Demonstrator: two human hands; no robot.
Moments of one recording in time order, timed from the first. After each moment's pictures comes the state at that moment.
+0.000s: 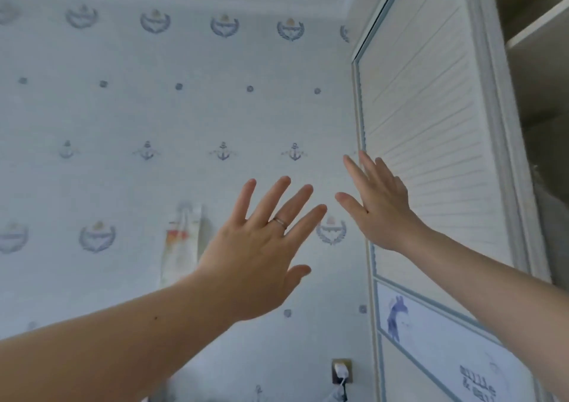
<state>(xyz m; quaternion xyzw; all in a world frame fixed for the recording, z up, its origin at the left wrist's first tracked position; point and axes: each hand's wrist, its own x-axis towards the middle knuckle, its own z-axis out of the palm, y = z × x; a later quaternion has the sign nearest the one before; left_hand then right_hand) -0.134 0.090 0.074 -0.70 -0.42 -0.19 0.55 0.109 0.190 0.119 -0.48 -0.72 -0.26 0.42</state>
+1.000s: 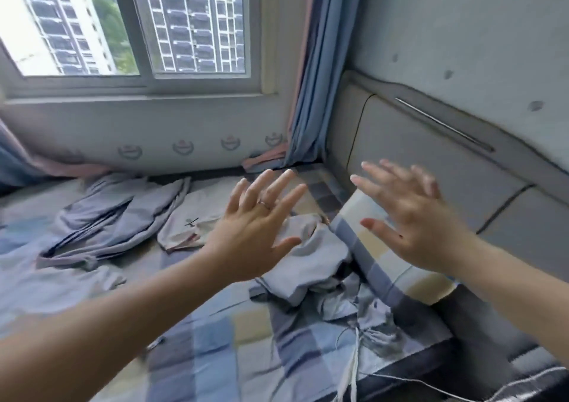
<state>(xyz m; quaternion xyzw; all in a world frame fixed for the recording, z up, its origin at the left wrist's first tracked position) -0.690 -0.141 -0.304 -0.34 -0.92 -0.04 0.17 -0.623 0.138 -0.248 0.15 -0.98 -0.03 0.16</state>
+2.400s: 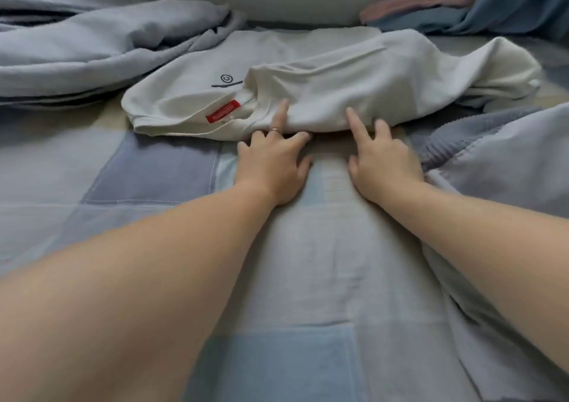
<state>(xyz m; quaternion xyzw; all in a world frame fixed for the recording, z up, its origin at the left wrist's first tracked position) -1.252 -0.313 -1.124 -0.05 -0.99 -0.08 0.13 -1.265 -0.123 -1.103 0.08 -0.99 0.01 0.10</state>
